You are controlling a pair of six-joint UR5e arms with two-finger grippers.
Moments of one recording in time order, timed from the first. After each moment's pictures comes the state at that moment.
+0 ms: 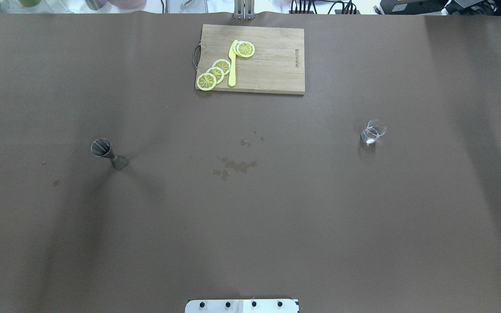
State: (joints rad) left arm -1.67 -1.42 -1.76 -1.50 -2.35 0.16; right arm 1.49 -1.48 1.65 -1.64 2.32 0.19
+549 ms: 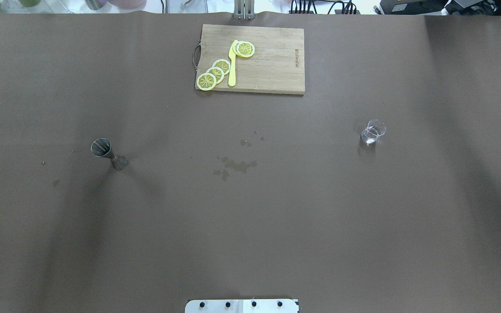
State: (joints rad) left arm -1.67 -1.43 -1.76 -1.50 -2.35 0.16; right arm 1.41 -1.43 1.78 -1.61 2.33 0.06
